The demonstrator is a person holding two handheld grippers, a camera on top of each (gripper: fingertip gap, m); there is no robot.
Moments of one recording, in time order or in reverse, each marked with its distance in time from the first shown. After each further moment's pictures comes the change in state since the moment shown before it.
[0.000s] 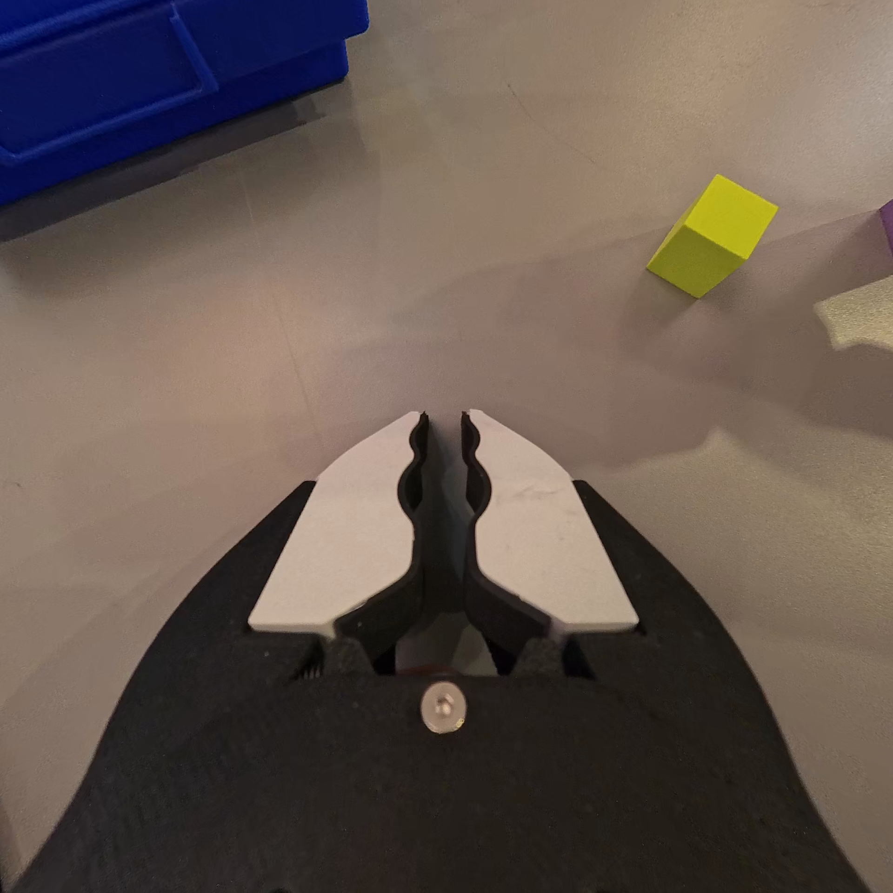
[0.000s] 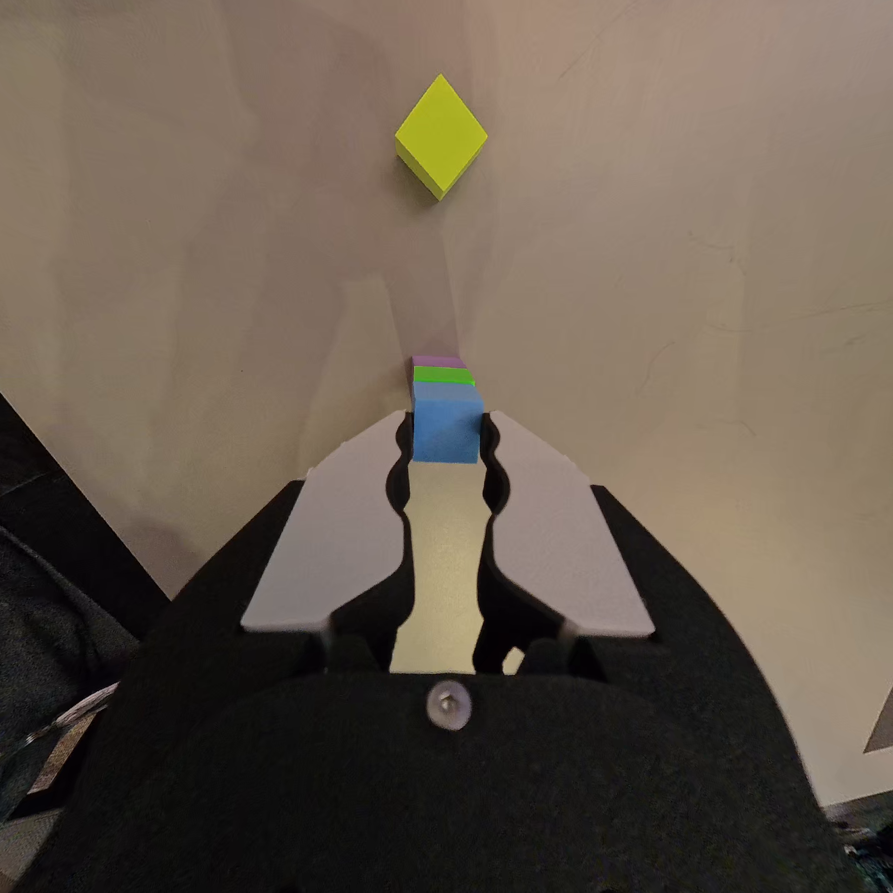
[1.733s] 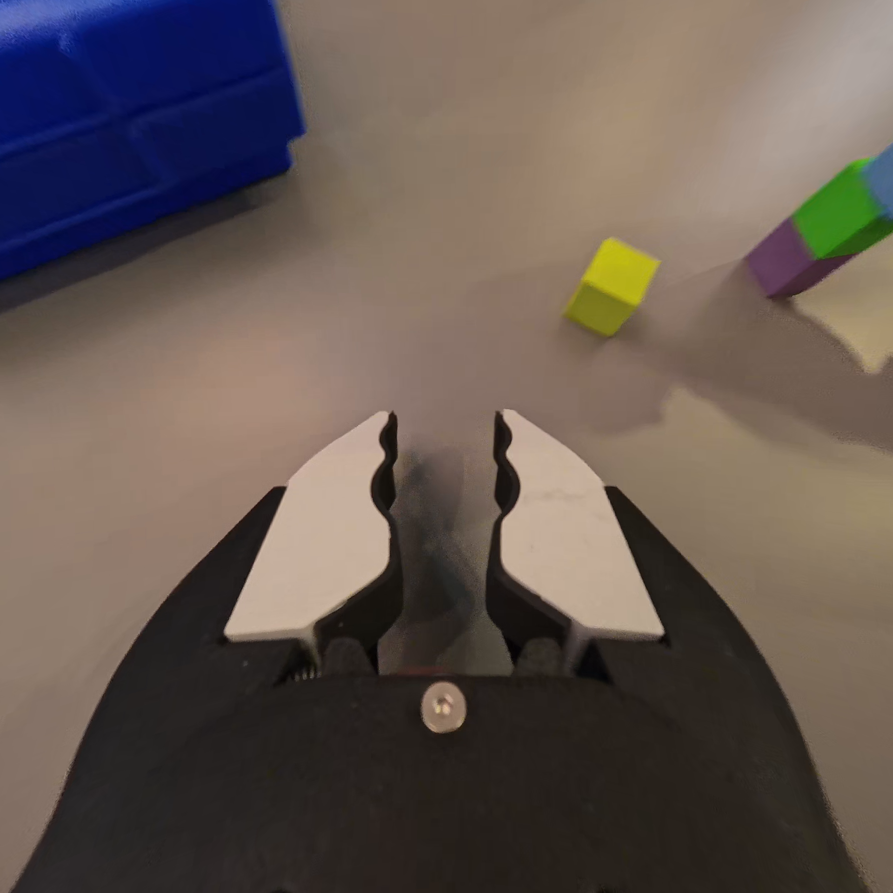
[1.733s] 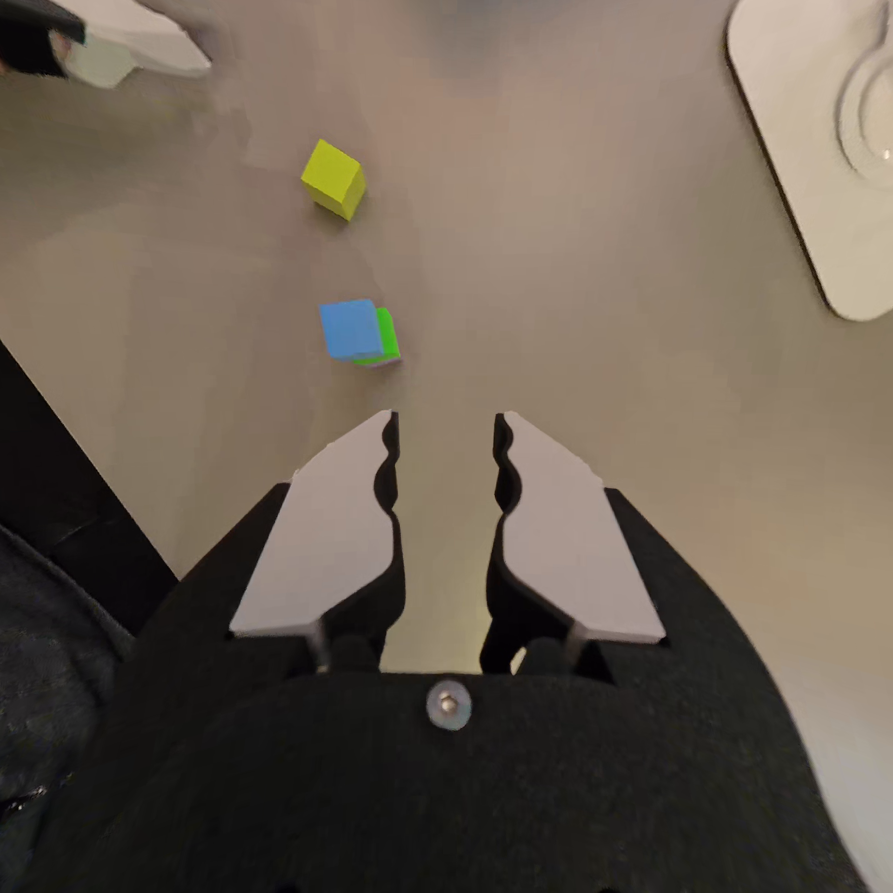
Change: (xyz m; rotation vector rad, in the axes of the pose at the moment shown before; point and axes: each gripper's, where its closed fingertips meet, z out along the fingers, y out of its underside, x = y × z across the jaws) left arm 0.022 -0.021 -0.006 0.097 0.097 0.042; right arm 0.032 0.043 -0.059 0.280 0.039 0.263
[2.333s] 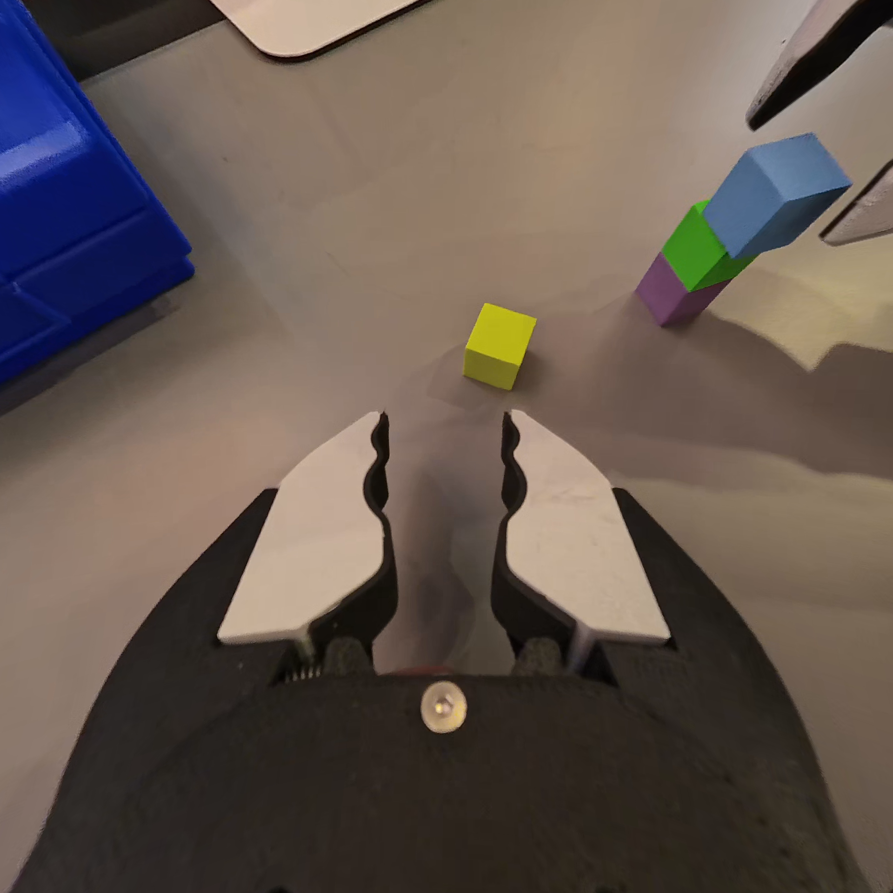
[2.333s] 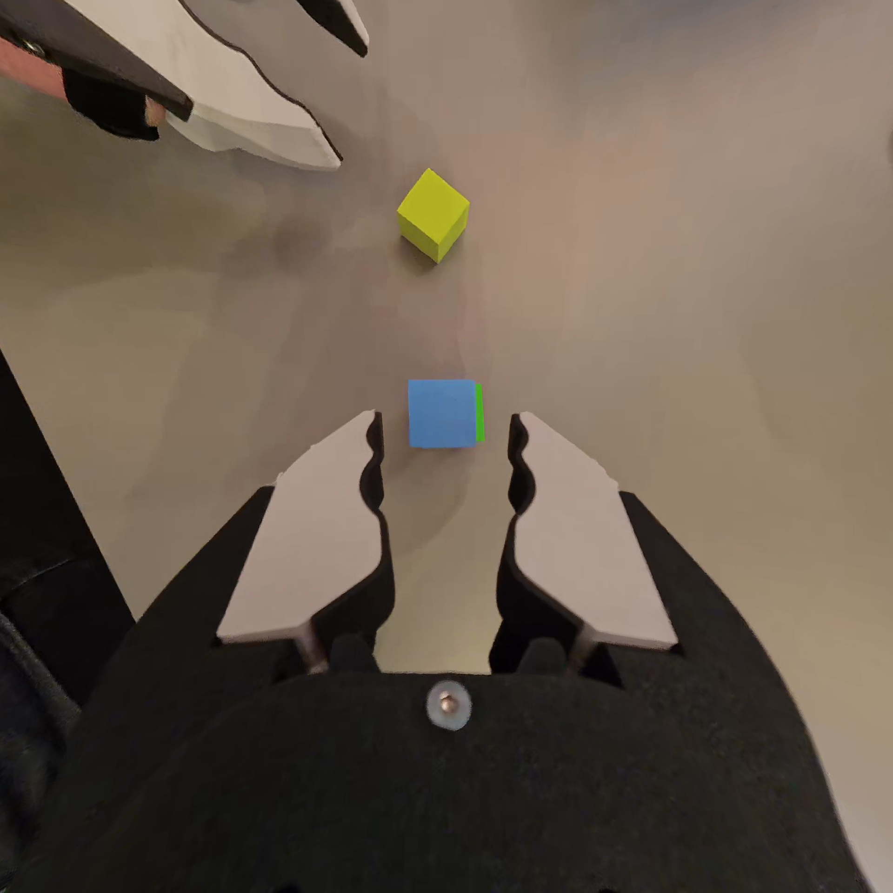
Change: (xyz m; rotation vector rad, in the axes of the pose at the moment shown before) left arm 0.044 -0.025 0.011 0.036 0.062 0.129; right arm -0.046 -0.014 0.063 0.051 -0.078 -0.132
